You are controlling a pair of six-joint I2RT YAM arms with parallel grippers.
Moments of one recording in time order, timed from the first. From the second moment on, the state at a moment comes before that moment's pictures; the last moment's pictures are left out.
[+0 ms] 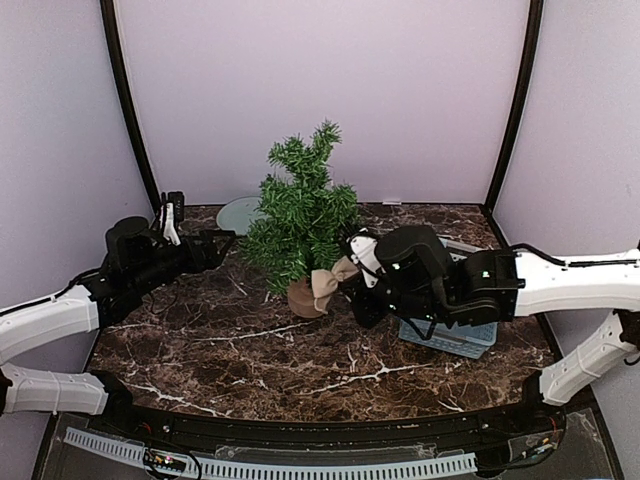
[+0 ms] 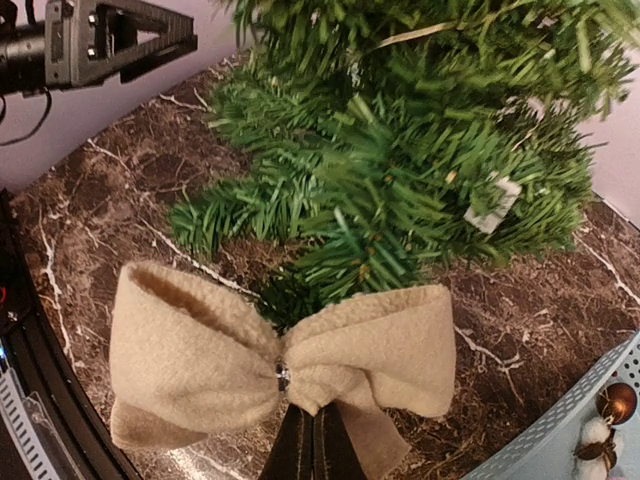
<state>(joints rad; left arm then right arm) -0.50 1.00 0.57 0.25 0.09 -0.48 1.25 1.34 1.10 -0.34 0.40 0.25</state>
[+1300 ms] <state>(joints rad) -0.50 1.01 0.54 0.27 0.15 -0.45 1.19 1.57 1.40 -0.64 0.44 0.28</state>
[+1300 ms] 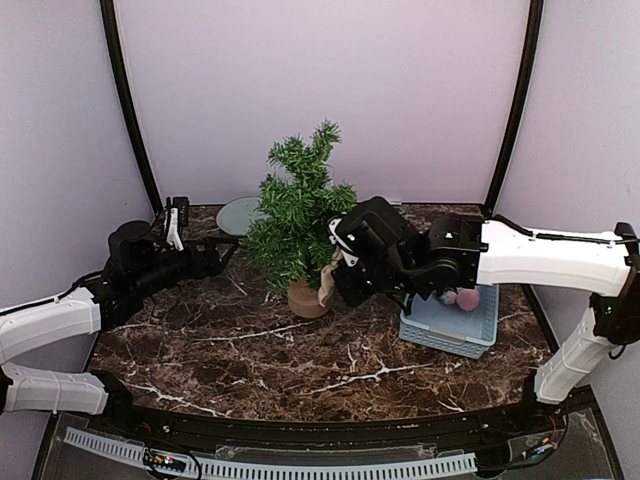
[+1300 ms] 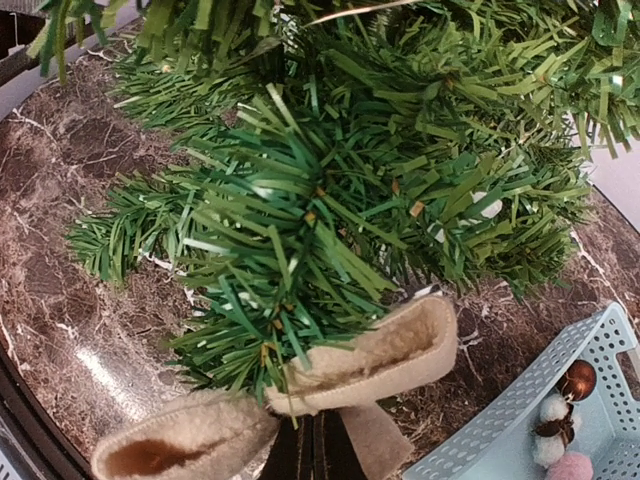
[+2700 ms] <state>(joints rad) -0.50 0.94 0.51 0.30 0.20 -0.42 1.16 1.57 1.25 -0.44 0.32 0.27</state>
